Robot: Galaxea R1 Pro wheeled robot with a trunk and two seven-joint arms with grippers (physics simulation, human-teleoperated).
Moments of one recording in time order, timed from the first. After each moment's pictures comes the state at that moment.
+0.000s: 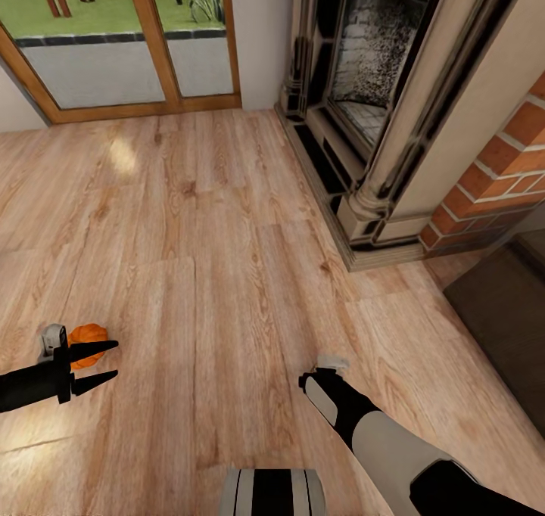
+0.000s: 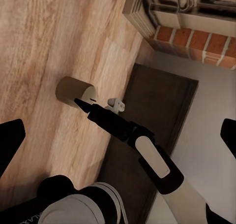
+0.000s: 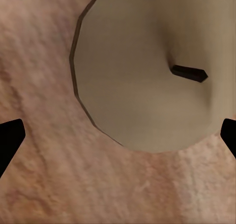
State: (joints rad) left arm -0.22 0.81 0.00 -1.41 1.88 1.04 -0.20; right arm -0.81 0.17 0.41 -0.38 -0.56 0.38 -0.52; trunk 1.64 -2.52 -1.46
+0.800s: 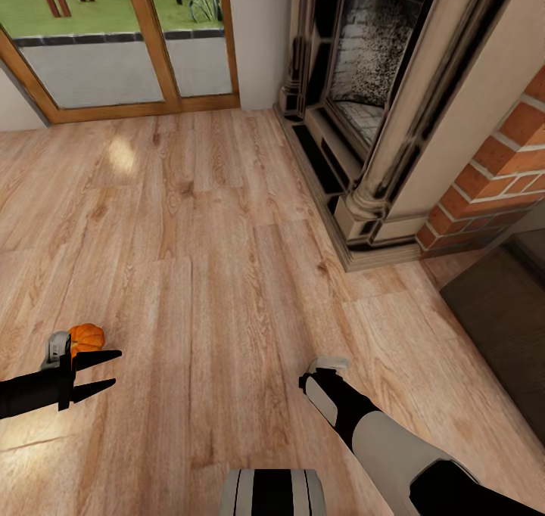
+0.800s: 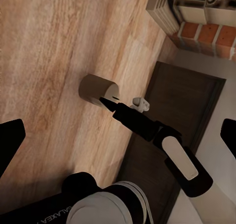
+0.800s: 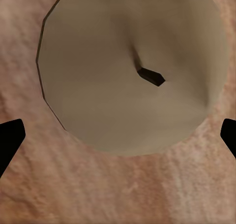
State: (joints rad) left arm -0.22 0.80 -0.01 -1.39 1.77 1.04 -0.20; right arm -0.81 0.17 0.41 -0.38 -0.56 0.38 -0.52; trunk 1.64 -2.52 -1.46
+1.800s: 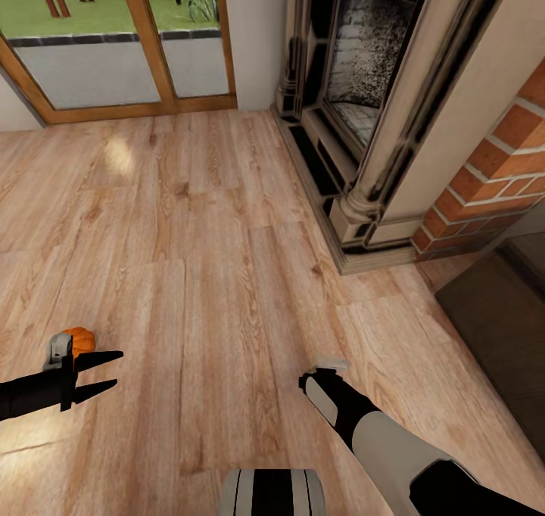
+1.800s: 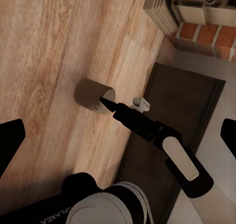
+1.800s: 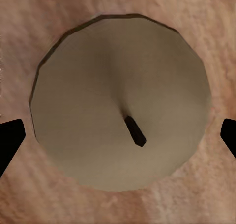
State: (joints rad) left arm -0.22 0.79 -0.01 -1.39 1.76 1.04 -0.20; right arm -0.81 0.17 0.41 -0.38 -0.56 0.38 -0.52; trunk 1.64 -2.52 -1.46
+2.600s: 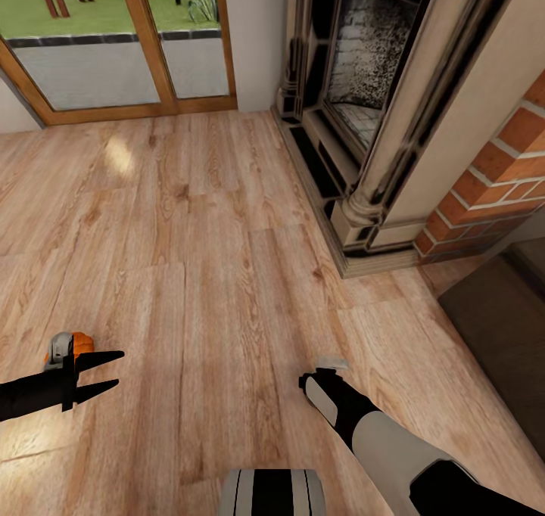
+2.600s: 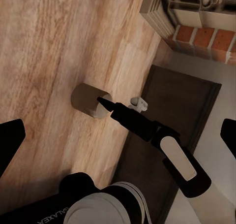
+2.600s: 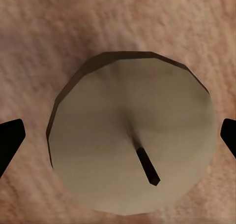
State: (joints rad) left arm -0.22 0.78 -0.01 -1.39 1.77 1.04 -0.20; right arm -0.81 0.17 0.41 -0.38 -0.56 0.38 -0.52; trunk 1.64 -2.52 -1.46
